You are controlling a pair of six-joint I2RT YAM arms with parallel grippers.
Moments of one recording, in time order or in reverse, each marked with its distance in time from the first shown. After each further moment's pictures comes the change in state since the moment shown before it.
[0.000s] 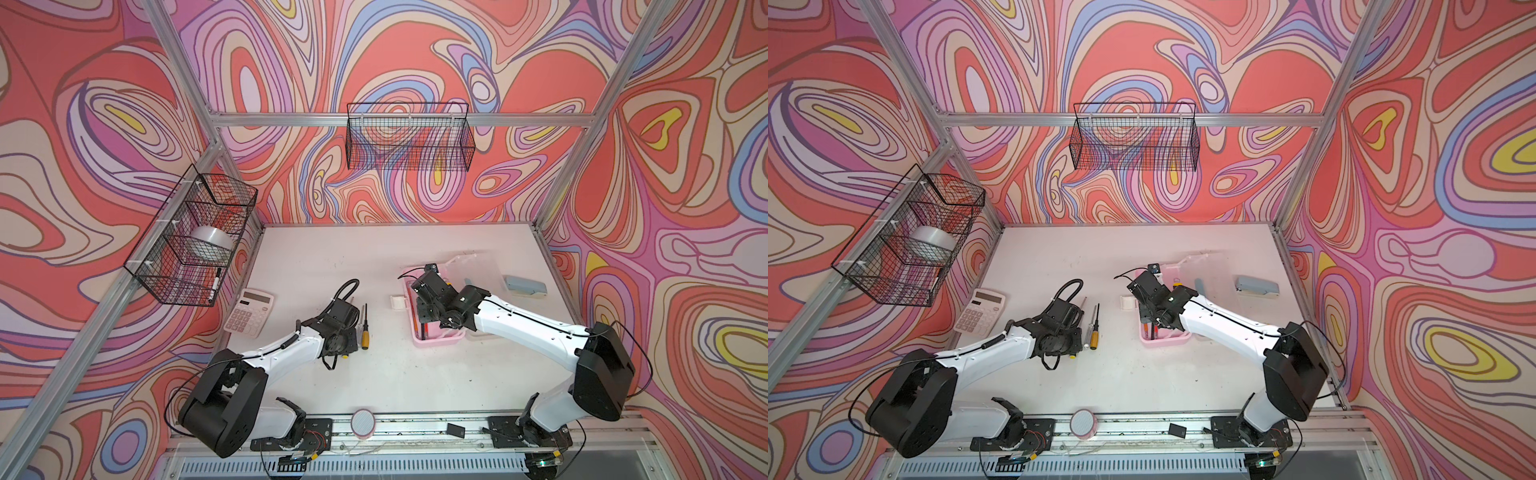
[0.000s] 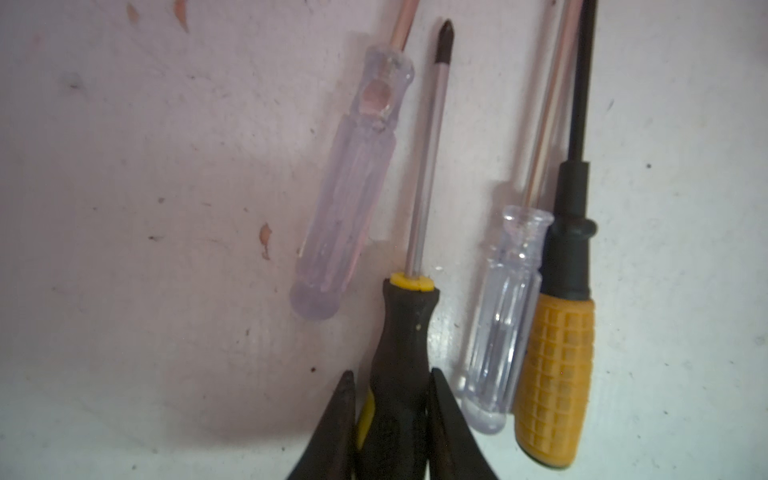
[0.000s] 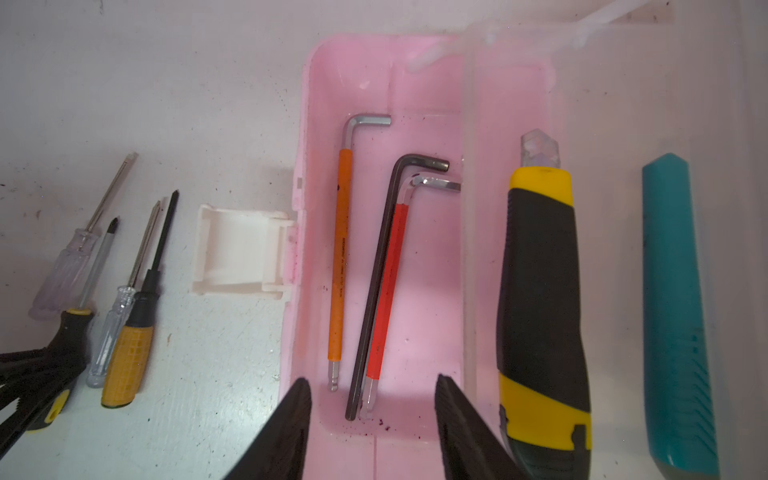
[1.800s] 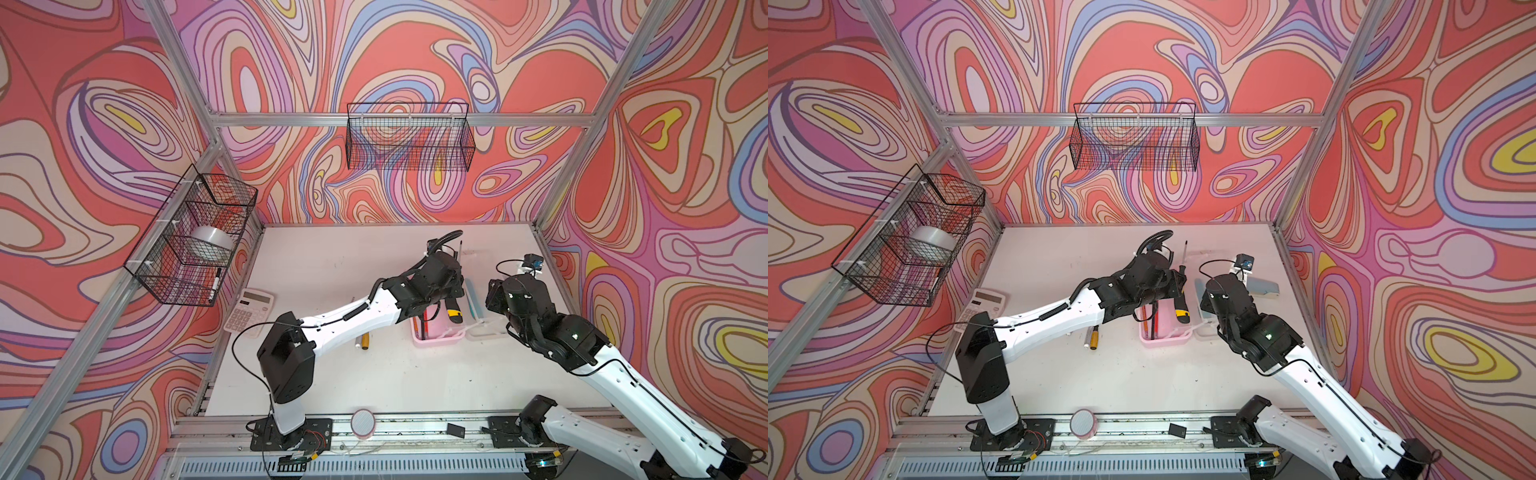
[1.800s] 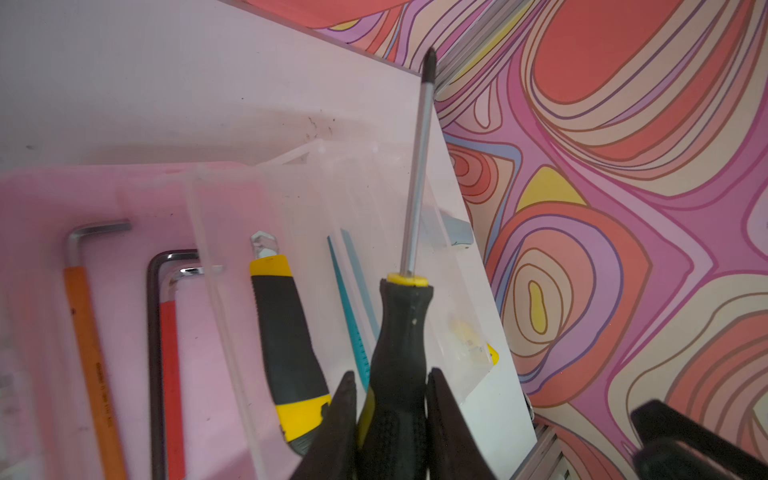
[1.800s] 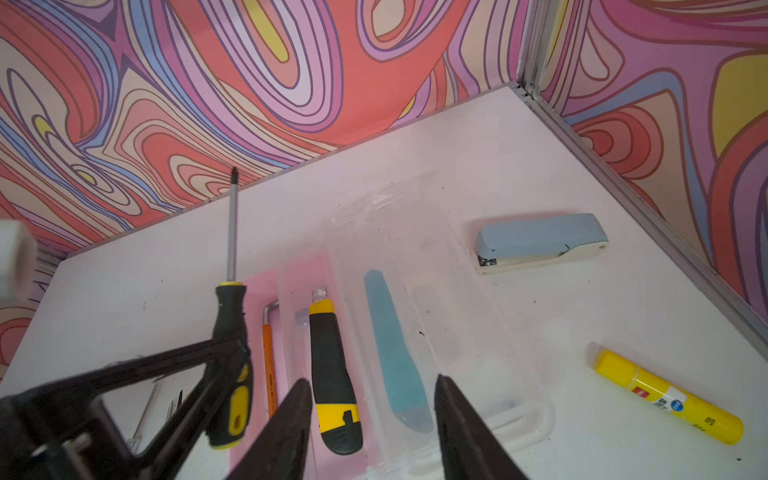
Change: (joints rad) left arm -0.488 0.489 0.987 0.164 -0.097 -0.270; right arm -0.203 -0.665 -0.182 -0.046 0.238 0.088
